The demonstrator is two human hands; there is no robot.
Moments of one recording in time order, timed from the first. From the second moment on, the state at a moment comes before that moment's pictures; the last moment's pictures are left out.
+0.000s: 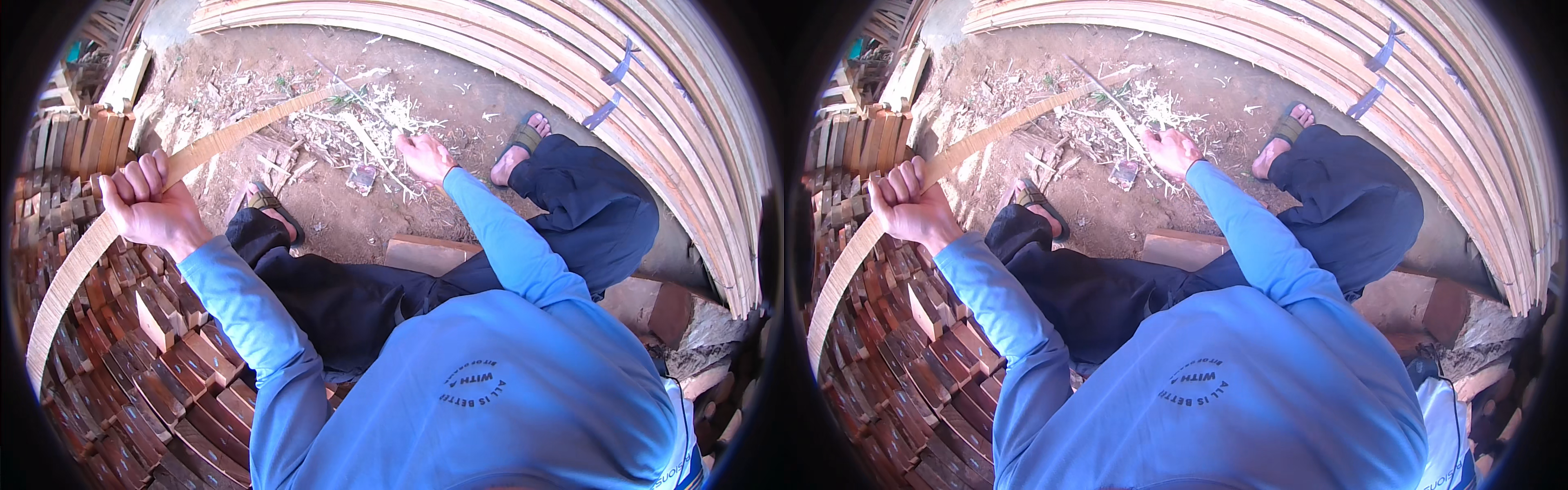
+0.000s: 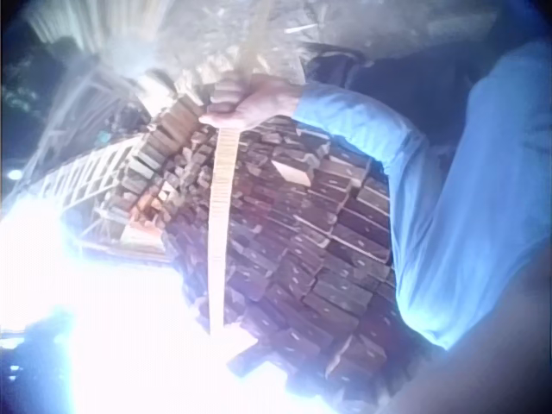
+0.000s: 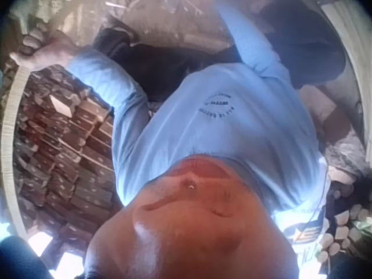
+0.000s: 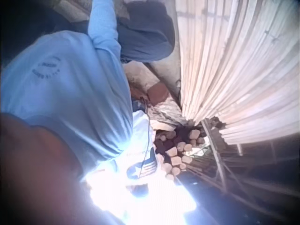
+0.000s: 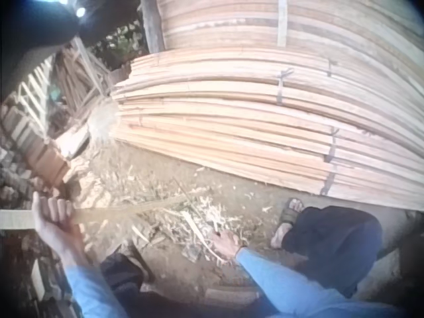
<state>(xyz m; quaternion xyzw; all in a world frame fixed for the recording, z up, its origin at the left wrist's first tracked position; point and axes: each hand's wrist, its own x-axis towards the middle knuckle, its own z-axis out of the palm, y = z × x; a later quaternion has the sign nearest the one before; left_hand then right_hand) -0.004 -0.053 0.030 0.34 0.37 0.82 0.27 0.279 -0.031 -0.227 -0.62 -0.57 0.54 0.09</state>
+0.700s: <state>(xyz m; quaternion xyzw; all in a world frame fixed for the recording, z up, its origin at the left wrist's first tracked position) -0.015 -0.053 0.024 0.32 0.38 0.83 0.26 0.281 -0.017 -0.232 -0.65 -0.47 0.59 0.07</state>
